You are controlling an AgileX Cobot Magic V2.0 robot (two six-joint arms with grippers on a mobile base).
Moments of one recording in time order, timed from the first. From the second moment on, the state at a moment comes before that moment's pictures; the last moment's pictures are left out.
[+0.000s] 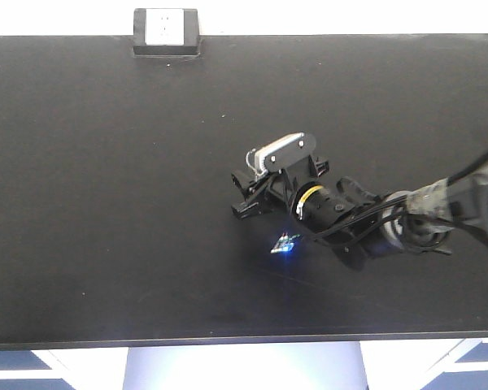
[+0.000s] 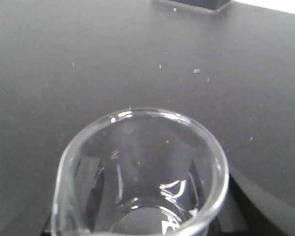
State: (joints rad) left arm 0.01 -0.01 0.03 0.15 0.11 -0.26; right arm 0.52 2.09 -0.83 -0.10 -0.82 0.04
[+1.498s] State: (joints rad) left arm 0.01 -0.01 0.03 0.15 0.11 -0.26; right arm 0.52 2.21 -0.85 -0.13 -0.95 0.12
